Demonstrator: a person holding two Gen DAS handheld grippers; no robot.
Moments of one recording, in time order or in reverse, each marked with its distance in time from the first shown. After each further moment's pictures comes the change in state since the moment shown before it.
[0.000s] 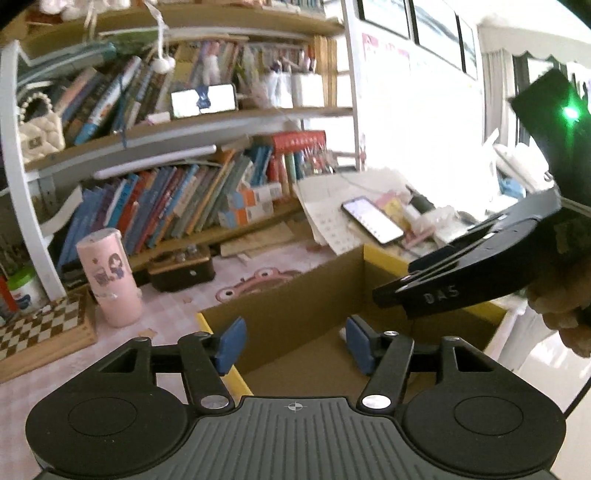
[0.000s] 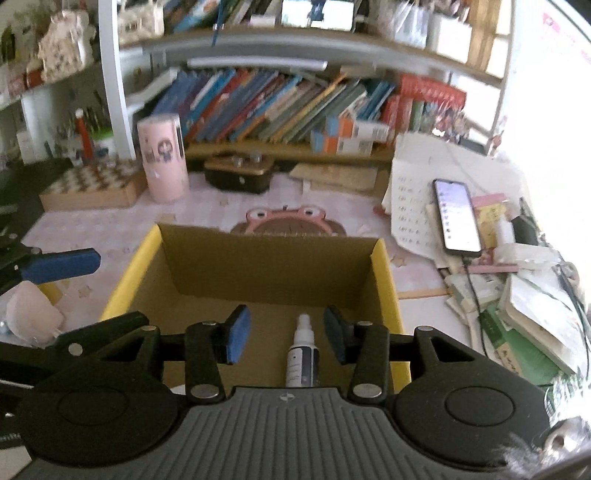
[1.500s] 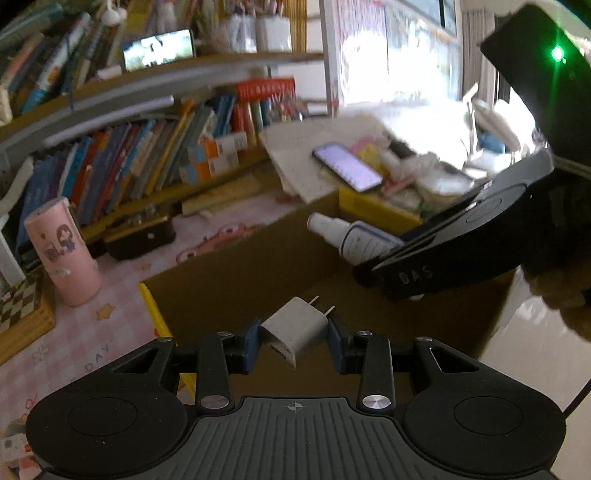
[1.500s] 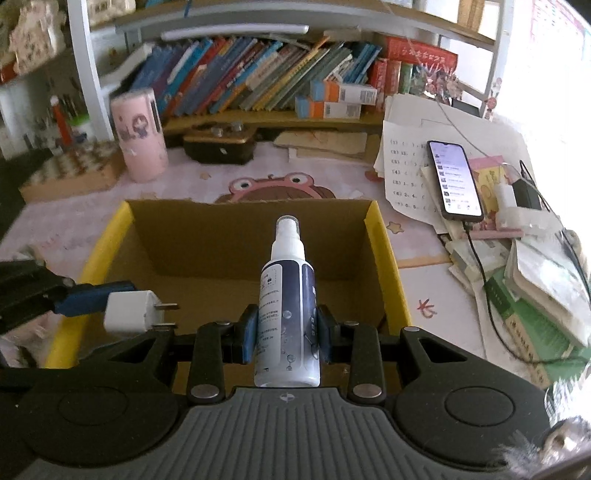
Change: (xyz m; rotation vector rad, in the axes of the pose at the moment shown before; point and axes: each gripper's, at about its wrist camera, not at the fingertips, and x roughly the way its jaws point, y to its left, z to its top) left arm 0.062 -0.013 -0.008 0.062 0.186 -0.088; right arm 0.043 -0.012 -0.006 0.030 0.117 -0.021
